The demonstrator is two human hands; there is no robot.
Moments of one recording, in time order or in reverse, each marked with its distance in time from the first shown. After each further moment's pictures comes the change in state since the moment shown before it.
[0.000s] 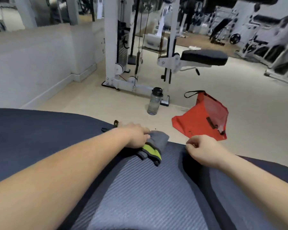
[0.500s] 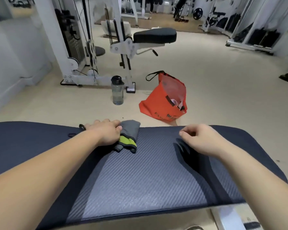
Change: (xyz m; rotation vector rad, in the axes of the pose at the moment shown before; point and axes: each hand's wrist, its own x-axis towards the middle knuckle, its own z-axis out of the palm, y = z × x) left_hand 0.021 0.119 0.022 0.038 0.041 -0.105; right_hand -0.068 0.163 -0.051 0.228 0.091 0.127
